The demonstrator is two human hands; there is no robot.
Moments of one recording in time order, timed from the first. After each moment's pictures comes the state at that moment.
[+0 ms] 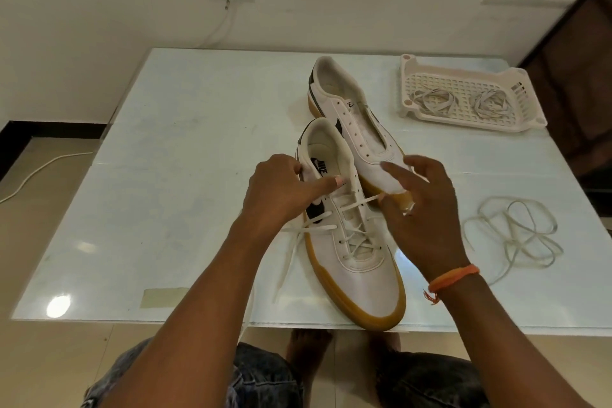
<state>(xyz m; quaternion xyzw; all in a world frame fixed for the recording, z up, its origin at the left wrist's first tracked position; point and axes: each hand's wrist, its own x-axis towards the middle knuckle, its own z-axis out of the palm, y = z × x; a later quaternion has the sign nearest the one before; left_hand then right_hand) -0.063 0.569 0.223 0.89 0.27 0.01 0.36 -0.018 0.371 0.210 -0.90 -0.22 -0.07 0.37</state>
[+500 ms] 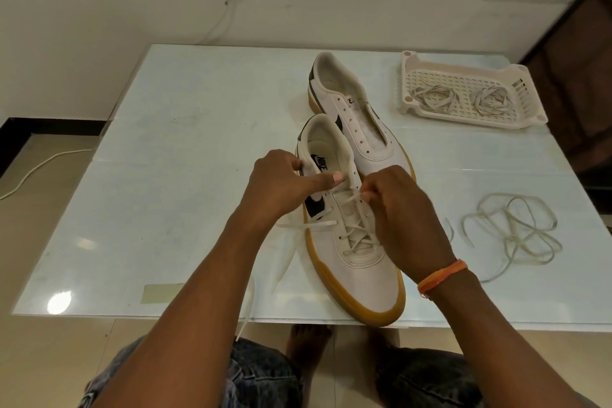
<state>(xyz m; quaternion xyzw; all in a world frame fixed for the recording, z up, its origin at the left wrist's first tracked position) -0.061 0.571 0.224 0.86 0.28 -0.01 0.42 -0.025 0.381 0.207 -0.89 -0.34 -0.05 0.29</state>
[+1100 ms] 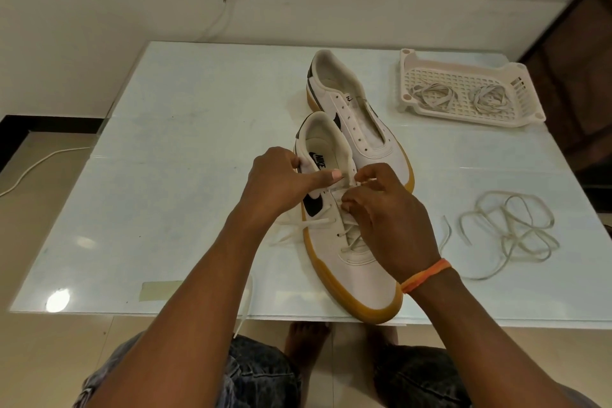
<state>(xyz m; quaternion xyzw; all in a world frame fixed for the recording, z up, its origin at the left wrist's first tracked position) -0.061 0.568 0.223 0.86 0.29 -0.01 0.42 -0.034 0.390 0.202 -0.90 -0.36 -0.08 0.24</state>
